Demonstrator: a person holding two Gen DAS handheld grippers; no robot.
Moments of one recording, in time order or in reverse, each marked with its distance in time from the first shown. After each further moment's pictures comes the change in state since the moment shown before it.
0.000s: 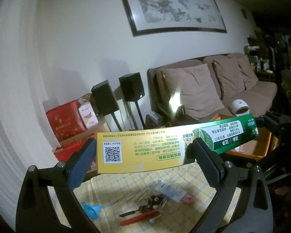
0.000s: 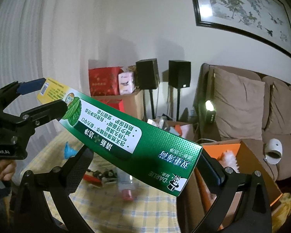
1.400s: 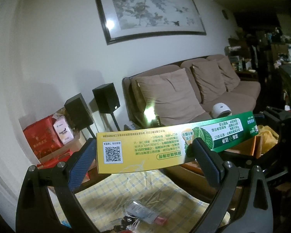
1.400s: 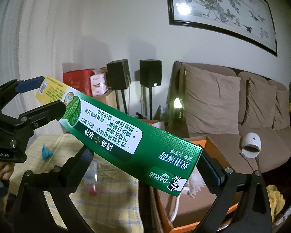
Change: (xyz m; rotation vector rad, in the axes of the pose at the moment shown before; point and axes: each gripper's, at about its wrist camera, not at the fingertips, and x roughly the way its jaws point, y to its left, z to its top) left arm 0.029 -0.071 0.045 0.064 -0.040 -0.136; right arm -0.031 -0.074 0.006 0.048 0.024 -0.154
